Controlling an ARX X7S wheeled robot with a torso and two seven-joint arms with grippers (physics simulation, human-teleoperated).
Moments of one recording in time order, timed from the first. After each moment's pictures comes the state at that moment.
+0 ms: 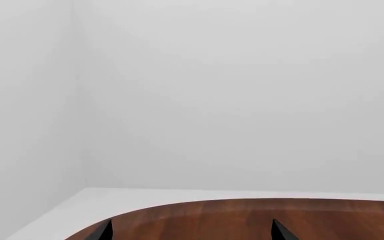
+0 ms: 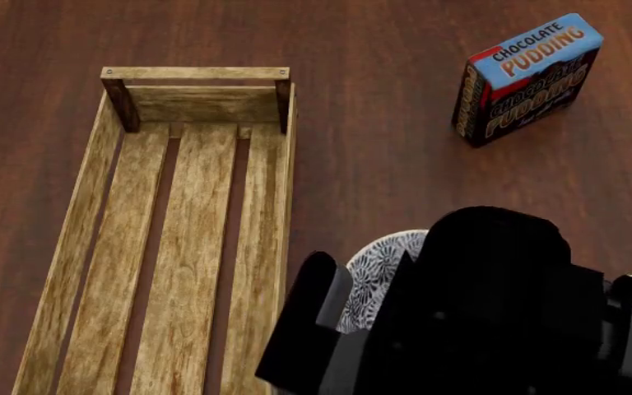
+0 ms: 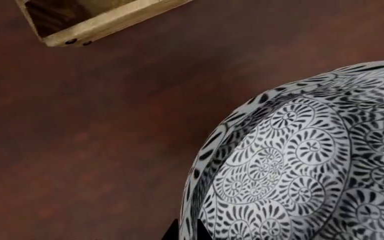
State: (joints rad) left arm -1.45 -1.31 1.42 1.00 -1.03 0.06 -1.41; right arm 1.69 0.50 -1.57 -0.17 1.79 1.46 0.62
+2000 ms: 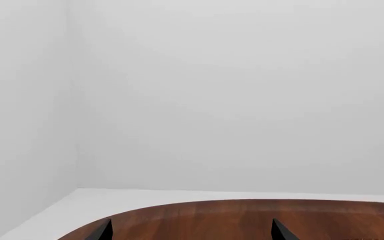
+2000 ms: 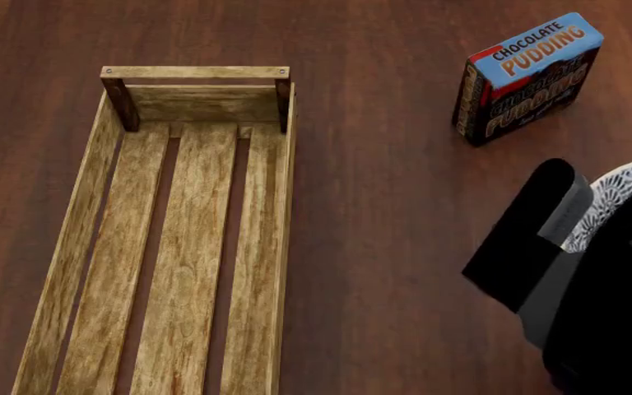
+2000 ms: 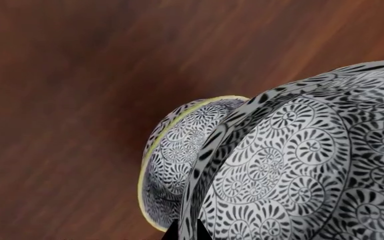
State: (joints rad) left arm -1.42 -1.27 1.40 0.97 -1.02 0.06 -1.40; right arm 2.08 0.75 -1.93 -0.10 2.03 1.43 0.82
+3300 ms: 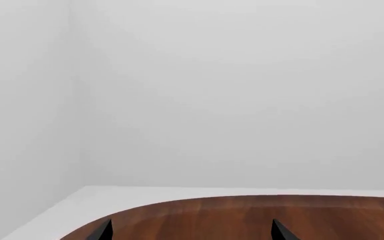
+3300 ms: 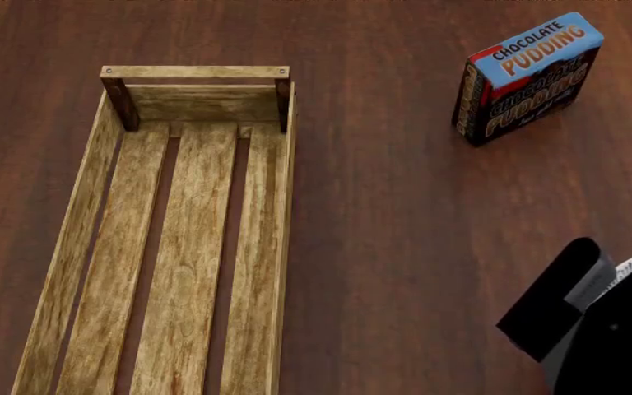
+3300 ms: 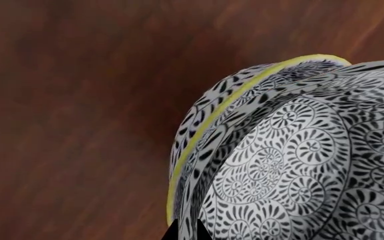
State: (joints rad) left arm -1.42 -1.28 1.38 0.99 -1.04 0.03 -1.42; right arm 1.85 0.78 -2.01 0.01 1.82 1.27 0.68
